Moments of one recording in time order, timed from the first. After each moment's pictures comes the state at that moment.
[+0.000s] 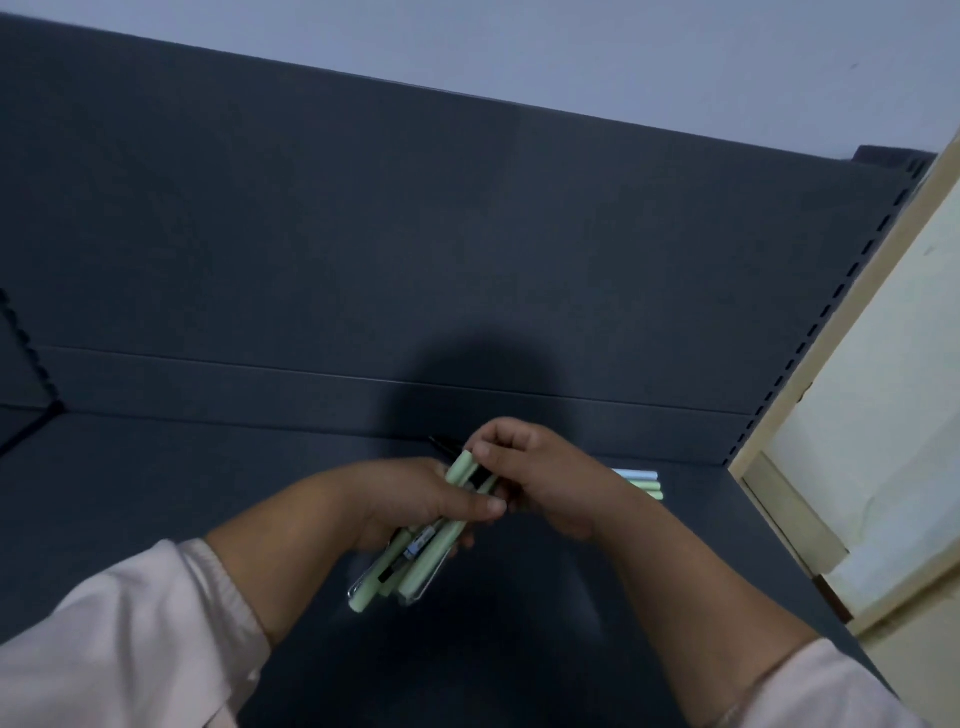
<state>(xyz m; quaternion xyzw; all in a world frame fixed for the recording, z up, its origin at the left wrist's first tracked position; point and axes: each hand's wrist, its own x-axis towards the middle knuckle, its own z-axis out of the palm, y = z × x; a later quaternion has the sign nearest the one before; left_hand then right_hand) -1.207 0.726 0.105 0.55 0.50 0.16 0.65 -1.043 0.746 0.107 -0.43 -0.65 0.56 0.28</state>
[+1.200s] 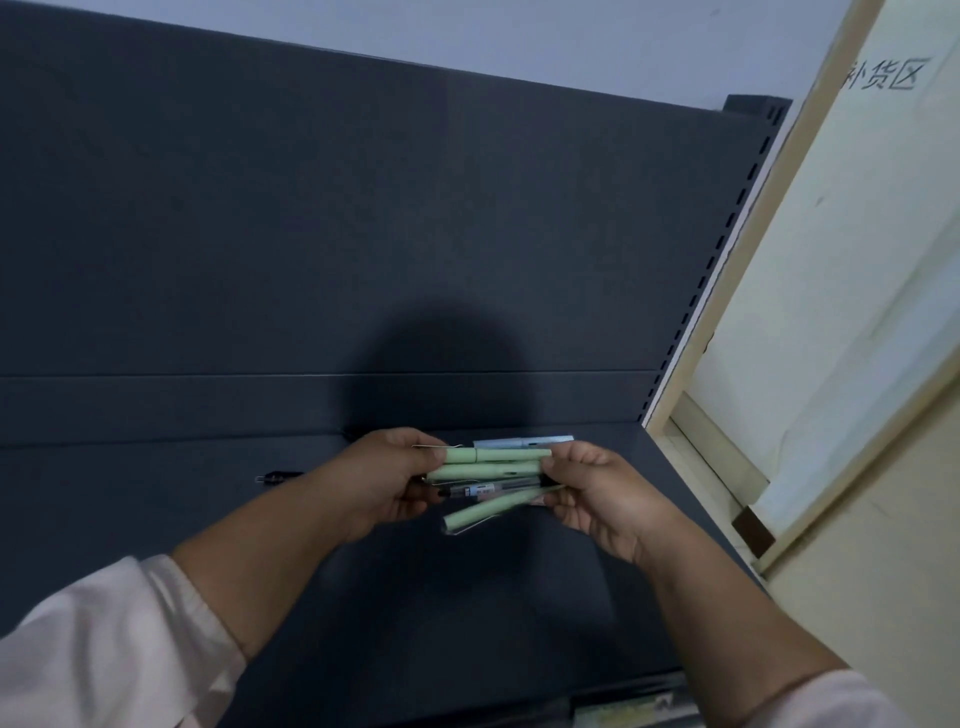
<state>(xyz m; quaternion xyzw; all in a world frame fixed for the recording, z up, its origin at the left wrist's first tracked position) -1.132 0.751 0.083 0.47 0.53 0.30 0.64 -0.909 0.725 0.071 -0.54 -0.38 0.61 0.44</state>
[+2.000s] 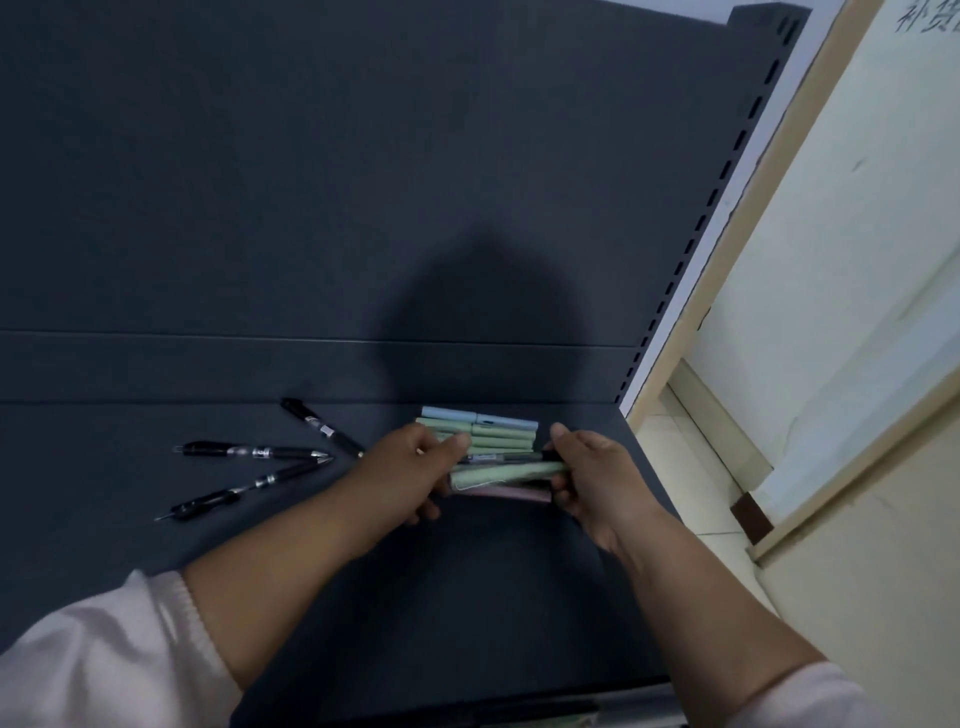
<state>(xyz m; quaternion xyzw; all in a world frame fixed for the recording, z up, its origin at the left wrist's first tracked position) -1.047 0.749 0.052 0.55 0.59 0.30 0.51 -0.851 0.752 0.042 -0.62 -0.34 0.53 0.47</state>
